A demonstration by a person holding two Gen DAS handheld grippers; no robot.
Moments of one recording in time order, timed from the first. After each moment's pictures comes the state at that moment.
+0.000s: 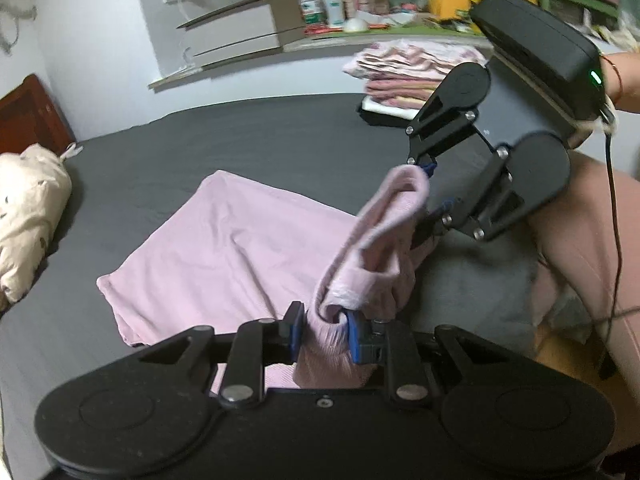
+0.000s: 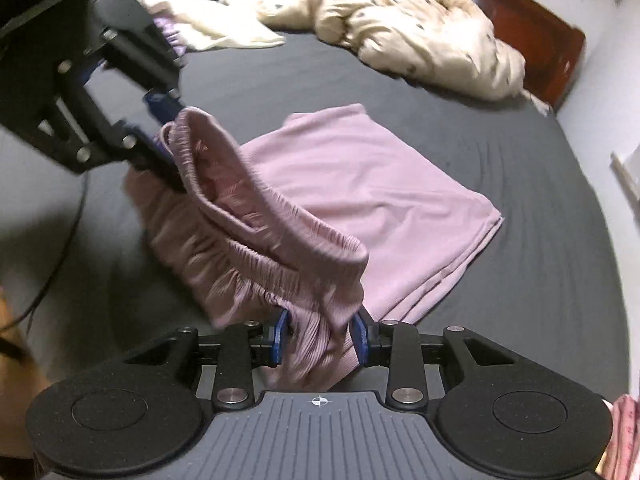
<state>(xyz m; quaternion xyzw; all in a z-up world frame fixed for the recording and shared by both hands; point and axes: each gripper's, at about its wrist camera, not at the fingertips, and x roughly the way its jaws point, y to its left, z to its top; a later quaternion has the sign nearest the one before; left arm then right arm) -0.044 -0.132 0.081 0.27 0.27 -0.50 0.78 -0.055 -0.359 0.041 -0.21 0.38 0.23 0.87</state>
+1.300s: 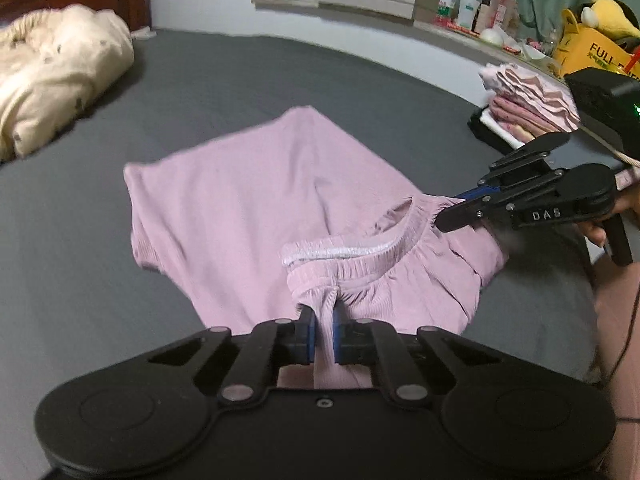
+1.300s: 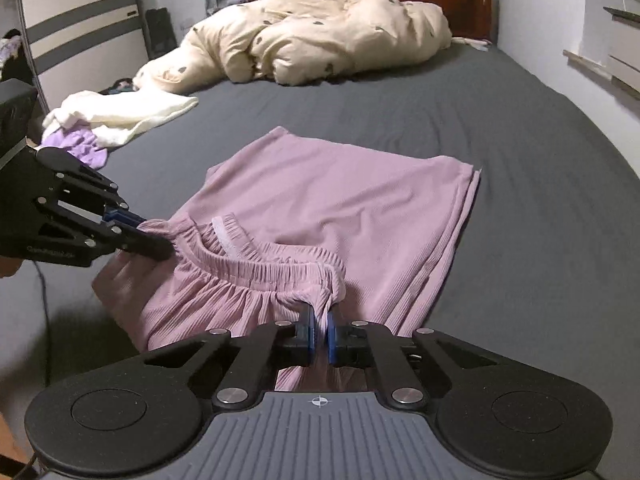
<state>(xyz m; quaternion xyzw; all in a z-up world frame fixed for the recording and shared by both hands) 0.029 -0.134 0.046 0.14 0.38 -0.40 0.82 -0.013 -0.386 0.042 -0.01 0.38 0.18 0.91</state>
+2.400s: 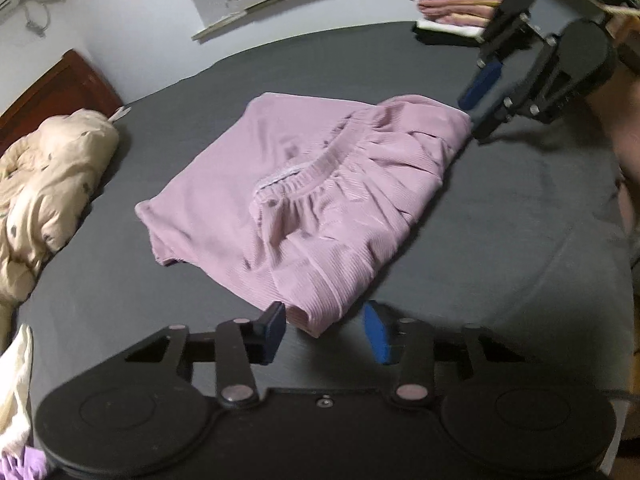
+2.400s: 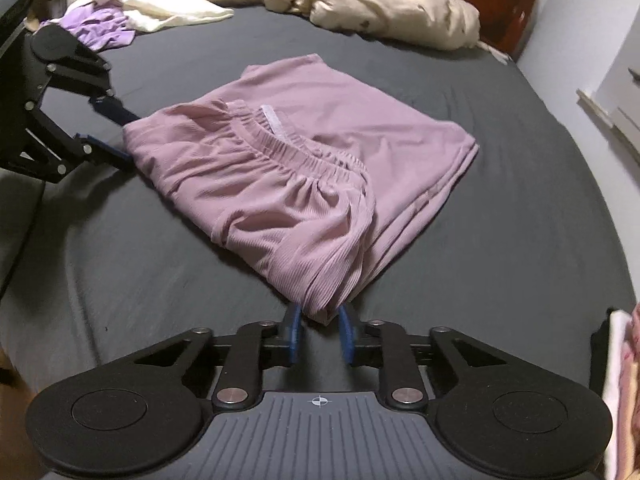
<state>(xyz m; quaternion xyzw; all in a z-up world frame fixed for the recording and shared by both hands) -0.048 -0.119 0.016 0.34 0.29 -0.39 0.81 -0.087 -0.365 0.021 -0.17 0.42 0.16 0.88</state>
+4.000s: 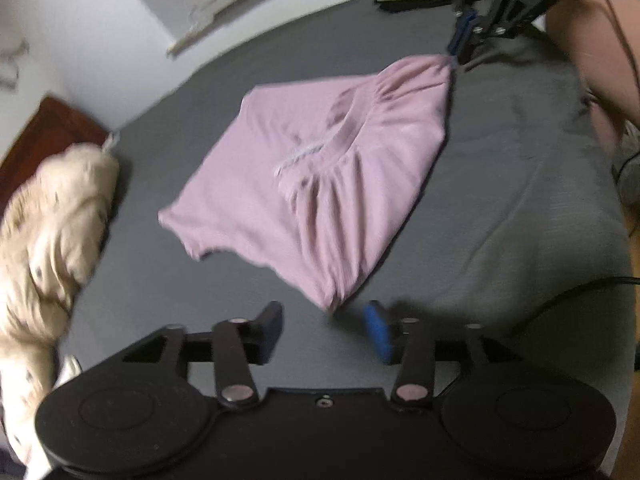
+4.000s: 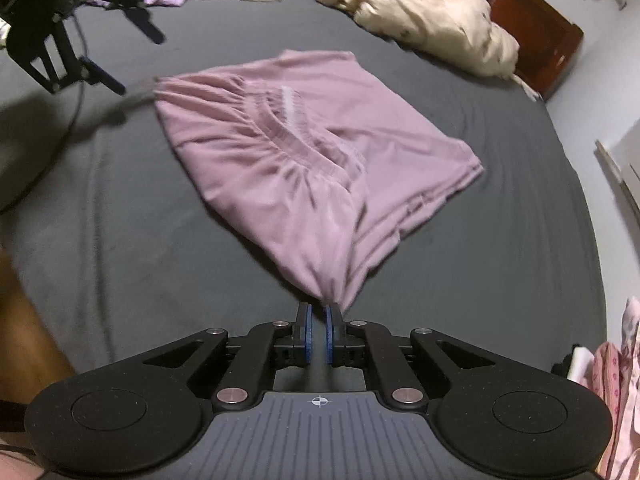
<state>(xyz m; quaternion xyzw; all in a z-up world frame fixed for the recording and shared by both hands) -0.069 -0.089 0.036 0.46 0.24 -0.41 0.75 -0.110 -0.378 0.036 -0.27 0.40 0.20 0.85</state>
